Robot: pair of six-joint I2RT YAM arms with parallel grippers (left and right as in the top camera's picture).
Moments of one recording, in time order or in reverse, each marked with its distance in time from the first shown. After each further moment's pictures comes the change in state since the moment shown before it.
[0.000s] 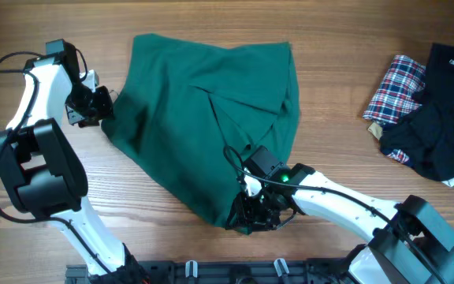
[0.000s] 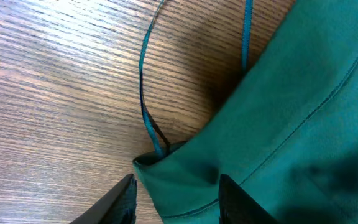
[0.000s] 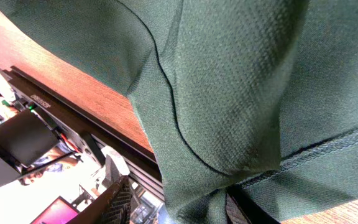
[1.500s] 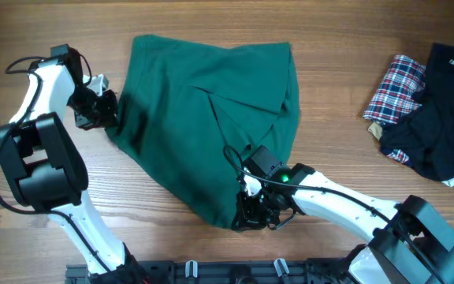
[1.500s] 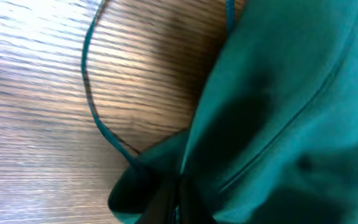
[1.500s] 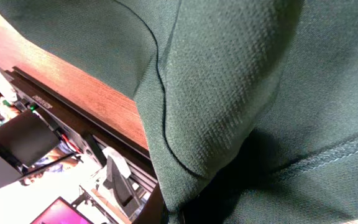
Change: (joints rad) left arm 0.000 0.048 0.000 -0.025 0.117 0.063; right arm 0.000 0.000 0.000 0.007 0.000 0.001
